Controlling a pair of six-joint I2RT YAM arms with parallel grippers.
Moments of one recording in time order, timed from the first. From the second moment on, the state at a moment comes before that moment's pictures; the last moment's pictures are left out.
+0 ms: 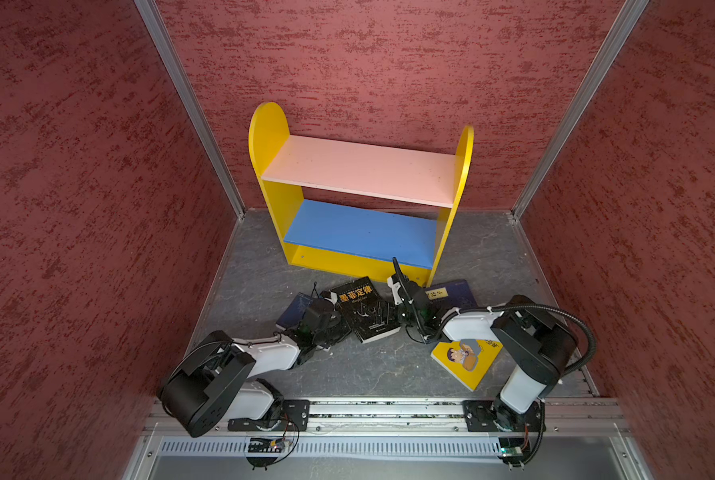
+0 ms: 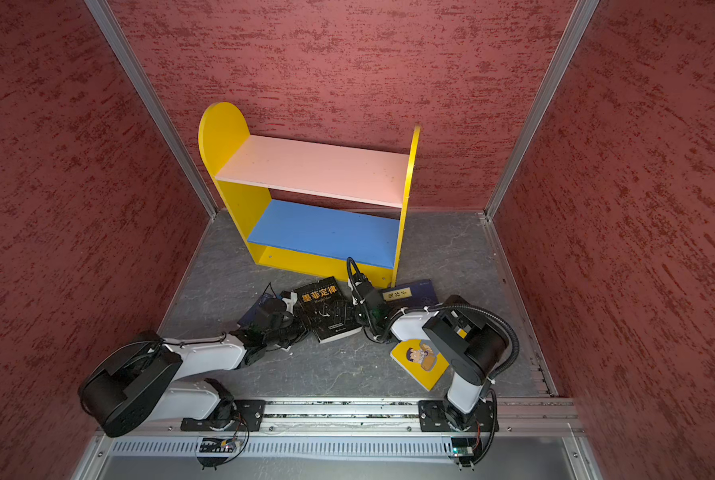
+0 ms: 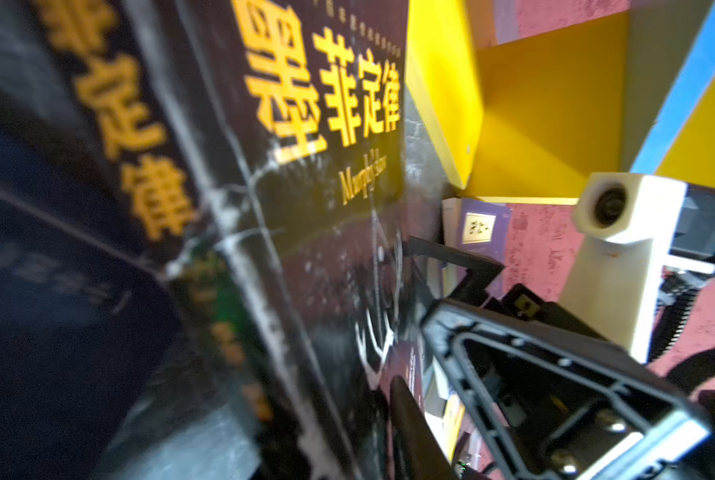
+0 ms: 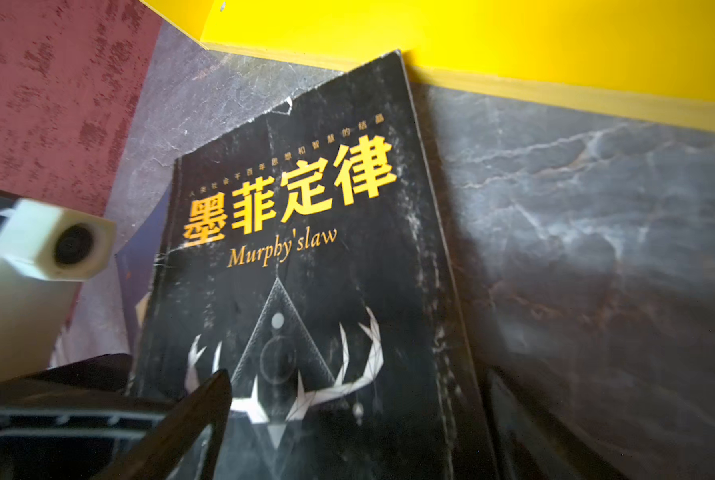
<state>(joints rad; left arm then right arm) -0.61 1.35 0.29 0.44 0.27 -1.18 0.76 1.72 0.69 0.37 -0.18 0.74</state>
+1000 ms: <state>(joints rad) -0.57 0.78 0.47 -0.02 0.27 -1.11 0.54 1.27 0.54 0.39 -0.31 0.99</state>
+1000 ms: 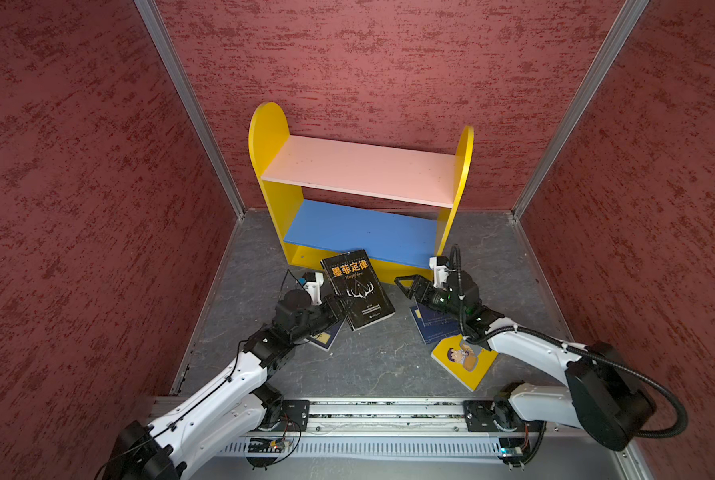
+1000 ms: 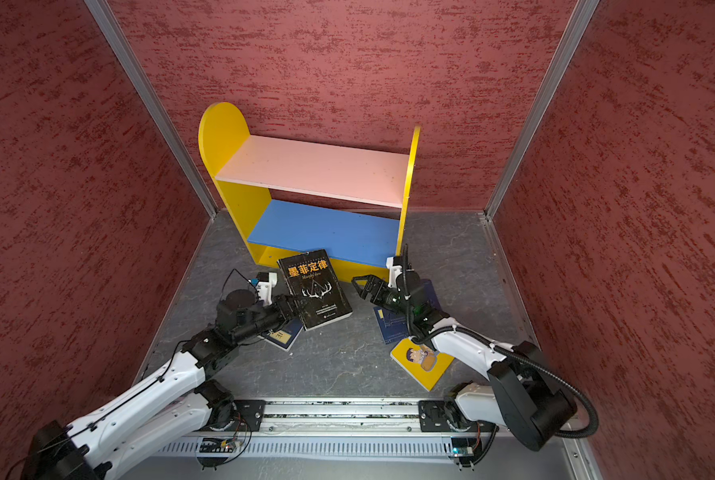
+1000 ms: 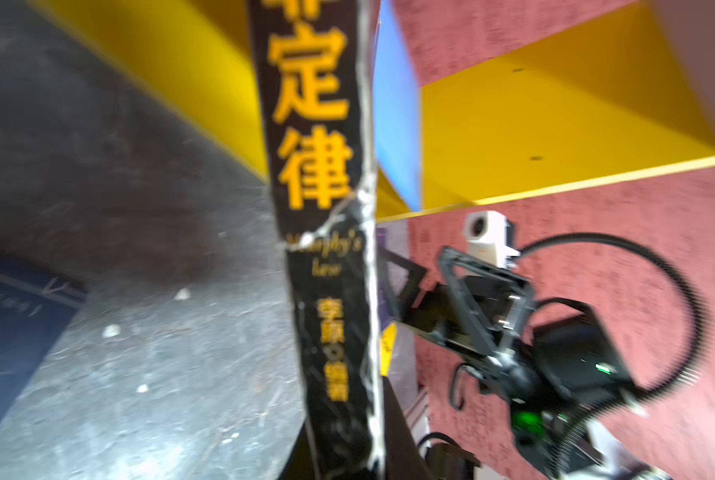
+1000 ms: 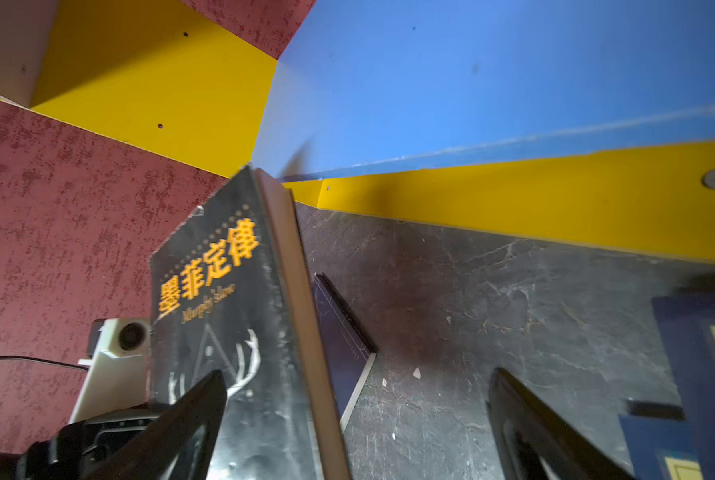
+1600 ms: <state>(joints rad) -0.50 1.01 0.67 0.04 0.29 -1.08 0.52 1.18 0.60 0.32 -0.36 0.96</state>
